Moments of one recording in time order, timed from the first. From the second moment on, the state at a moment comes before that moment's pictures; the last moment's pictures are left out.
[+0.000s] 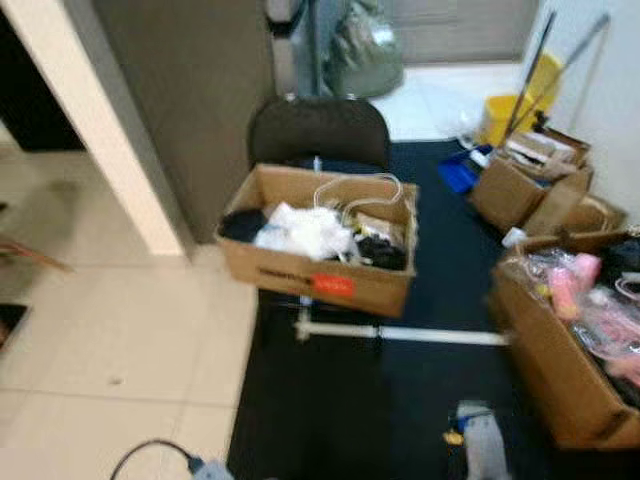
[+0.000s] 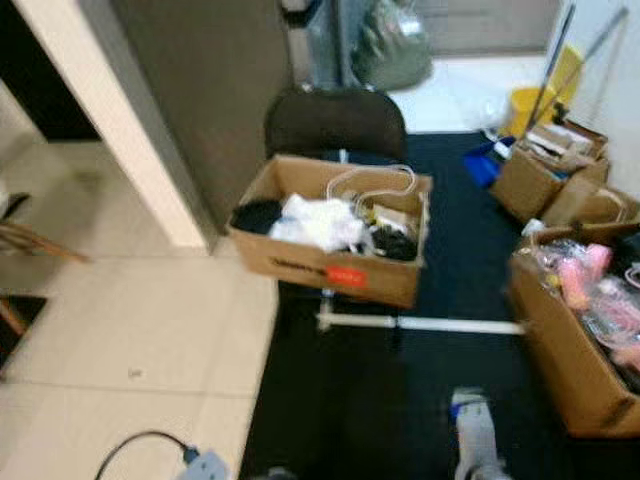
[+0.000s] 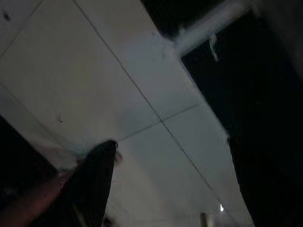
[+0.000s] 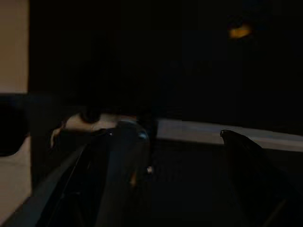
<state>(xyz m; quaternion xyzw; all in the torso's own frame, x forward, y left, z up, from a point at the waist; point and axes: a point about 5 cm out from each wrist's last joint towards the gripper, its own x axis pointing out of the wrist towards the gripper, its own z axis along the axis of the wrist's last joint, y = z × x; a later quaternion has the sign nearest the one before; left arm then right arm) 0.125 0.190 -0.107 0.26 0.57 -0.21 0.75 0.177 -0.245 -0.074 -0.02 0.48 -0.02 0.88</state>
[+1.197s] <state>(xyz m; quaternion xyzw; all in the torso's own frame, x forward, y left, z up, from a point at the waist) 0.118 0.194 -0.109 0.26 0.58 -0.20 0.75 0.176 -0.222 -0.082 -0.07 0.55 0.03 0.84</state>
